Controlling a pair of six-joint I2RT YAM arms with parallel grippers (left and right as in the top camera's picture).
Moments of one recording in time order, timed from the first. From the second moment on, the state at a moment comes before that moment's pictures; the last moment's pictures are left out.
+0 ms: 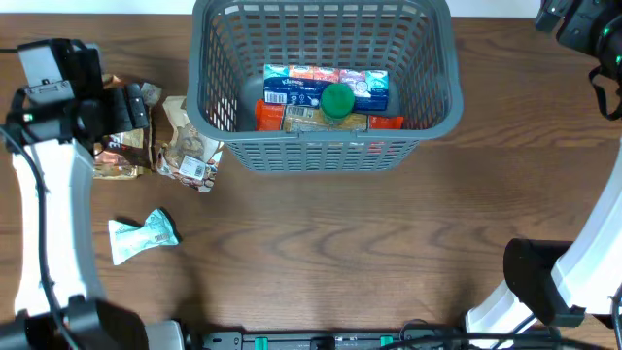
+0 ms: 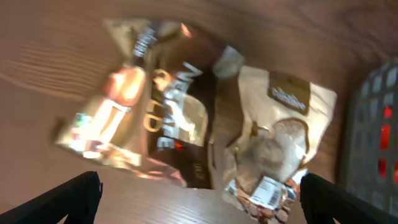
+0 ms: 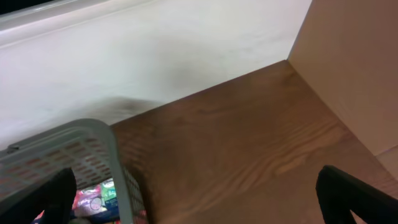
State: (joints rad) left arm 0.26 1.56 1.44 -0.86 0.04 0.05; right arm -0.04 1.86 2.85 -1.57 0.26 0.28
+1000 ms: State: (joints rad) left arm 0.19 1.92 1.44 -0.86 0.29 0.24; right arm -0.04 1.86 2.85 -1.57 0.26 0.28
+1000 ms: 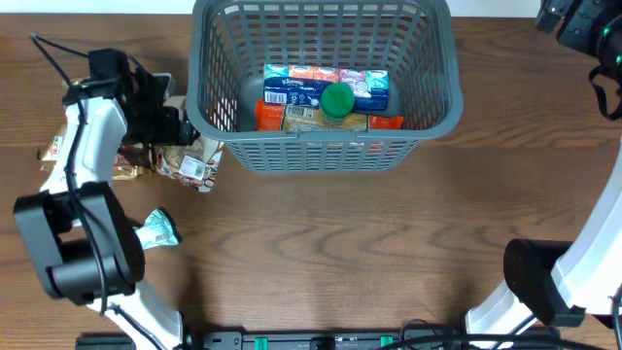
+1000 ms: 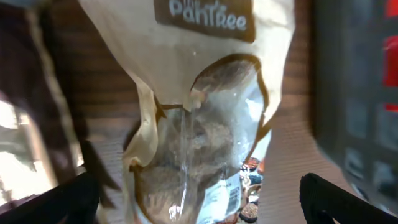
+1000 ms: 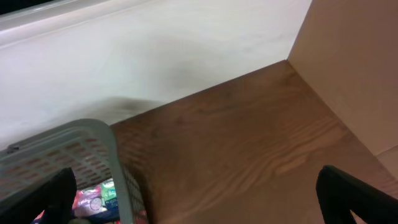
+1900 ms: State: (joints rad) left arm 0.19 2.08 1.44 -0.85 0.31 0.25; right arm -0.04 1.86 2.85 -1.57 0.26 0.28
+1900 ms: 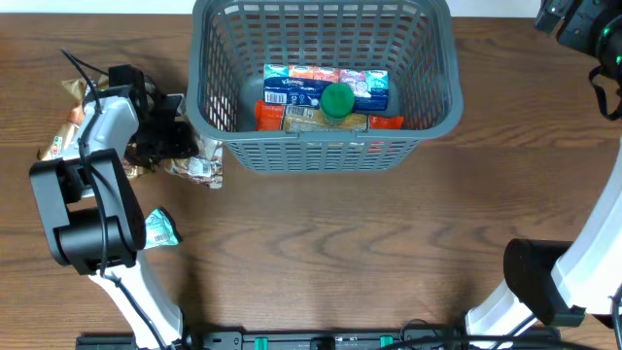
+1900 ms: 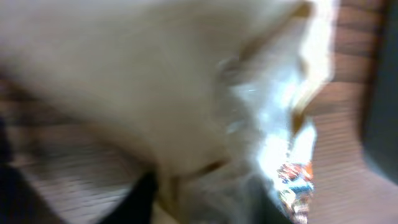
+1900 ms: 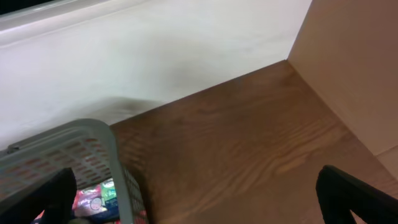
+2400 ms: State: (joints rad) left arm 0.19 2.07 1.45 -0.89 0.33 0.24; right arm -0.04 1.86 2.85 -1.57 0.26 0.28
